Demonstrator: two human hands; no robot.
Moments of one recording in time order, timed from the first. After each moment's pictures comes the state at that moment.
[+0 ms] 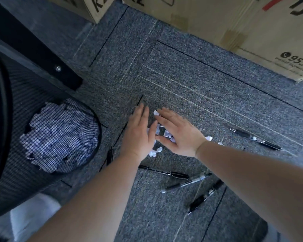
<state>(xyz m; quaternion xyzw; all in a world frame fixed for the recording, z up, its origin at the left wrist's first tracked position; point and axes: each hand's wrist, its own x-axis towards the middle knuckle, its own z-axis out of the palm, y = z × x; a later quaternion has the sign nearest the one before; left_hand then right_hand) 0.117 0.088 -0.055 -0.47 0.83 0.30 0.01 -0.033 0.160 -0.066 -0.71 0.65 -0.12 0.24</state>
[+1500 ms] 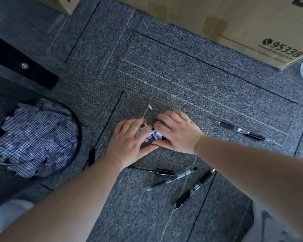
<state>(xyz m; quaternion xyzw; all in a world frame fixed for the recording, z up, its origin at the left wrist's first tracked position) 0.128 0.102 -0.079 -0.21 0.98 0.07 -0.02 -0.066 0.190 -0.088 -0.79 0.60 -0.09 0.03</state>
